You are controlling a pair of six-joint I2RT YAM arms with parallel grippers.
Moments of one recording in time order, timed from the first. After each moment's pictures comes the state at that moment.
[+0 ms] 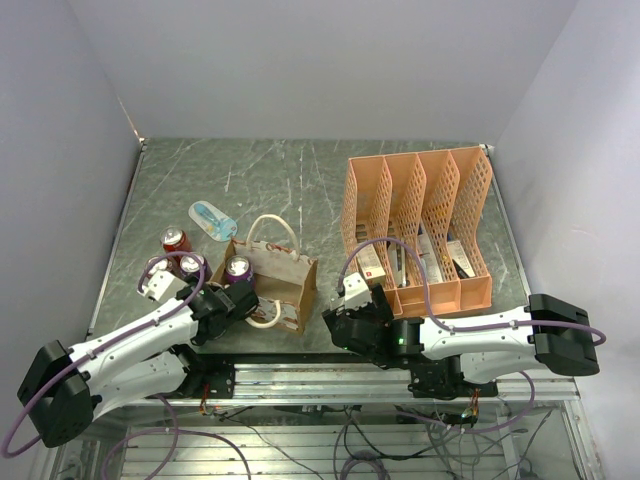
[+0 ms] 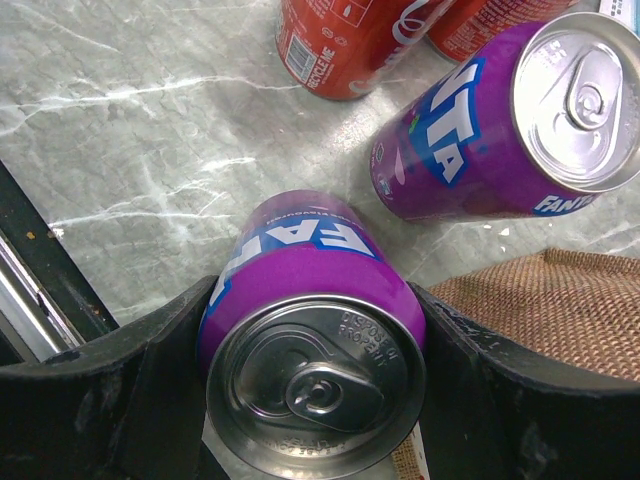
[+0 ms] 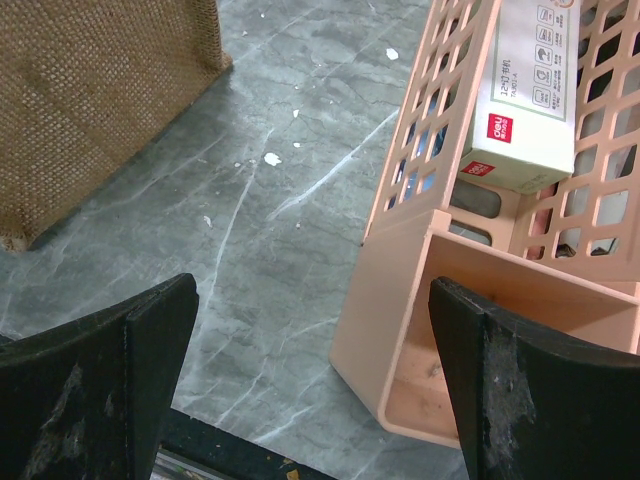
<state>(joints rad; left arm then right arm) -0.81 0.94 0.54 -1.23 -0.91 -1.96 1.42 1.24 0.55 -0.24 0.84 0.59</state>
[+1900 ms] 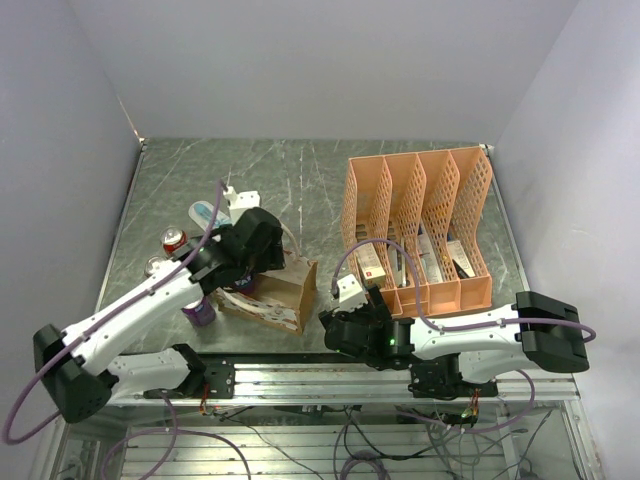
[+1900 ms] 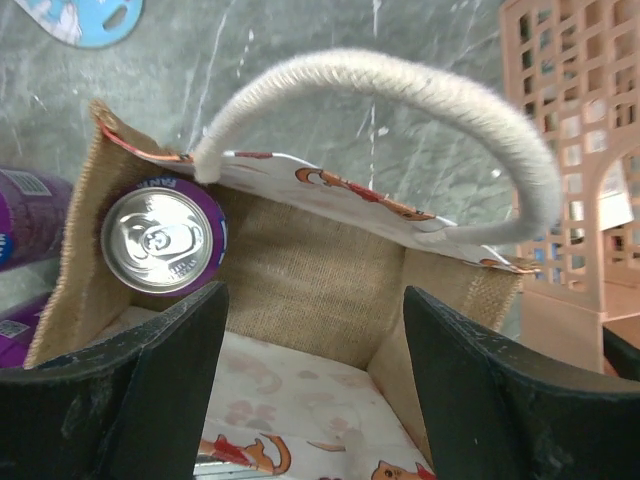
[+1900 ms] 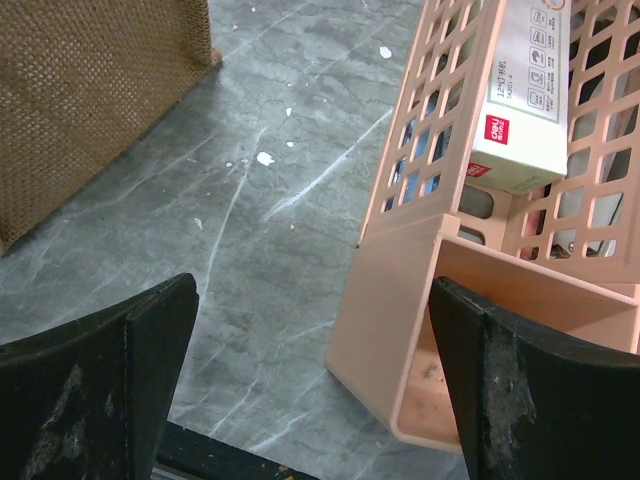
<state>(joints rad) -0.80 1.08 1.07 -0.81 -0.45 -0.73 1.44 1.31 0.59 -0.26 0.88 0.59</state>
